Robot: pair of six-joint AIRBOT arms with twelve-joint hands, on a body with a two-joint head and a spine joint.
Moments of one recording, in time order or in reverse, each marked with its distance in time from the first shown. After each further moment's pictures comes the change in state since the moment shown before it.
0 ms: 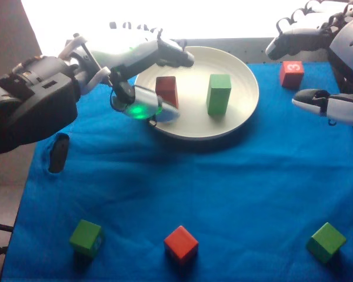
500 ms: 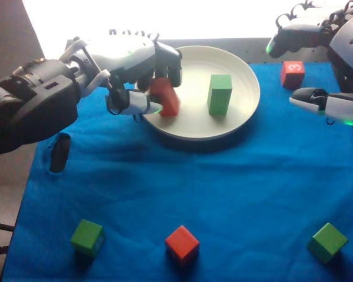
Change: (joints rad) left arm 0.008 -0.014 0.023 -0.017 0.015 -0.004; right arm 0.000 0.000 0.000 0.000 -0.003 0.000
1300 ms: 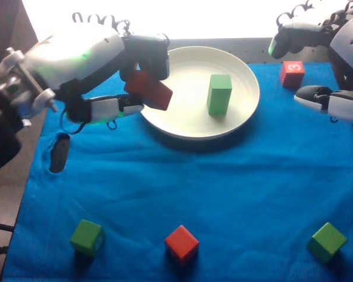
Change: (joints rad) left arm 0.115 0.289 -0.350 0.079 -0.372 -0.004; right arm 0.000 0.000 0.000 0.005 0.000 0.000
